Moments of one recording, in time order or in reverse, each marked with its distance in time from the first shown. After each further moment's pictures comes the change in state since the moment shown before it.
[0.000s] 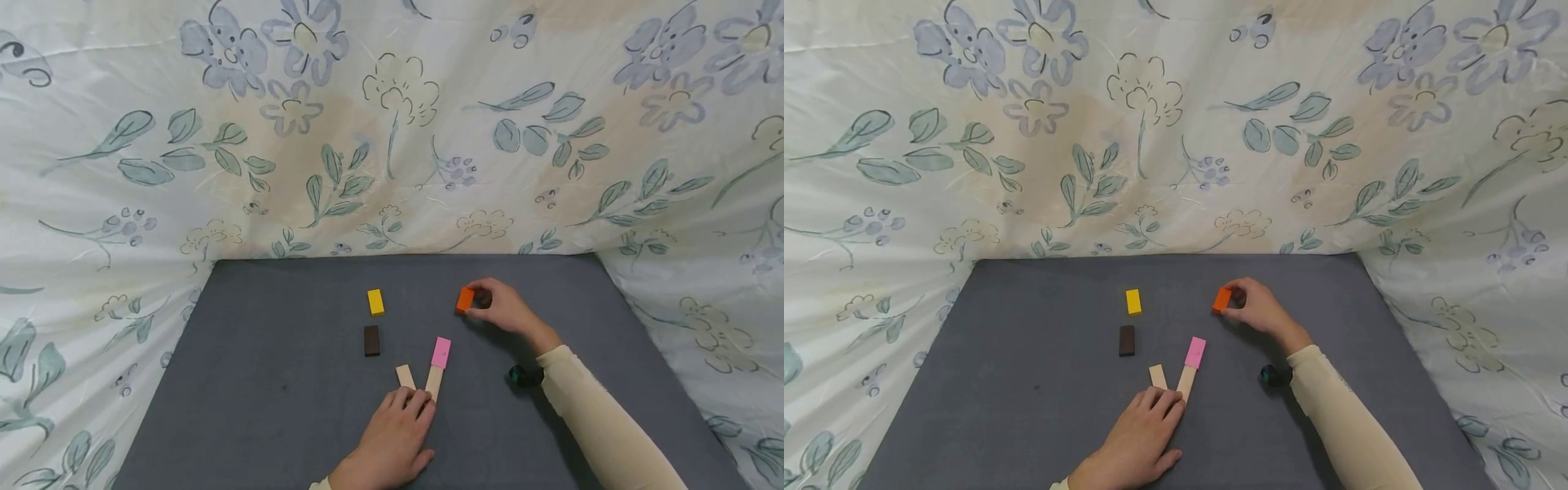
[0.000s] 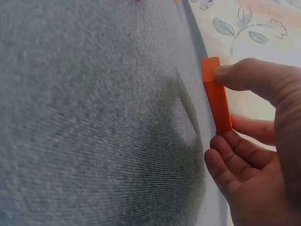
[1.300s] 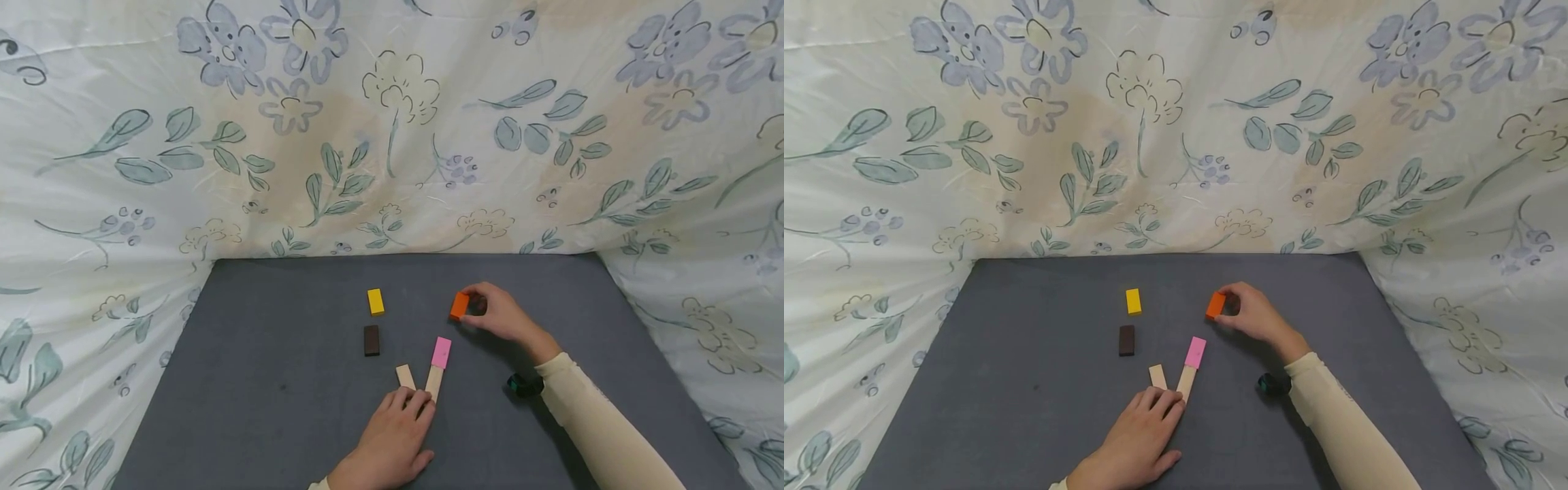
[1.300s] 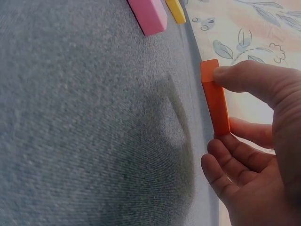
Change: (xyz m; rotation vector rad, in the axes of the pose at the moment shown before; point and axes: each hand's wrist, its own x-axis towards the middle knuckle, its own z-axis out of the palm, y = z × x) left_hand 0.000 -0.001 0.001 -0.003 -0.029 -0.005; right_hand -0.010 -0.020 0.010 -0.009 -0.004 -0.037
